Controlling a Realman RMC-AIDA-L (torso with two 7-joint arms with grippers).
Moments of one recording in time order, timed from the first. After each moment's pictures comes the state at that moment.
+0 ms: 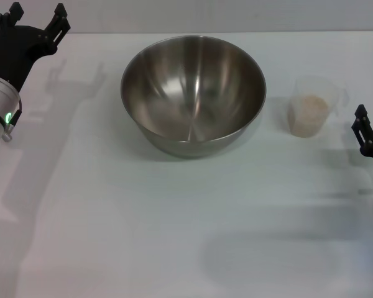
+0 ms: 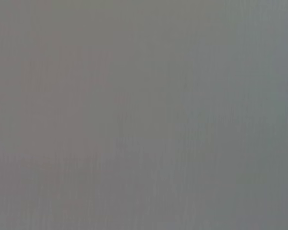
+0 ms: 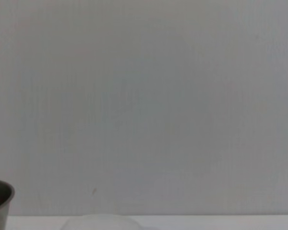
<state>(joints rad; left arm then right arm) -0.43 -2.07 -1.37 -0.49 2.89 0.83 -0.26 0.28 2.08 0.33 0.29 -1.72 -1.23 -0.04</state>
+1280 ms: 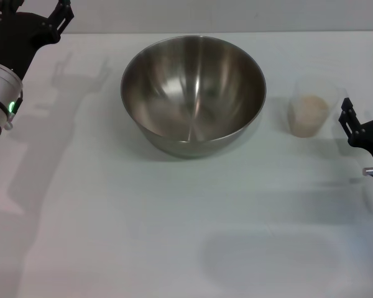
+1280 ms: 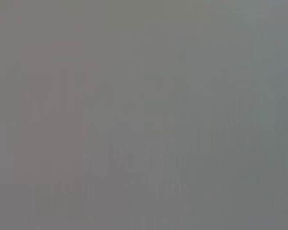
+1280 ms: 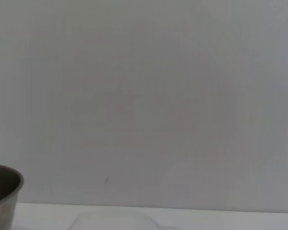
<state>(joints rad) -0.46 -2.07 -1.39 -0.49 2.88 0.83 -0.19 0.34 2.08 0.33 0.27 -1.72 -1.15 -0.03</state>
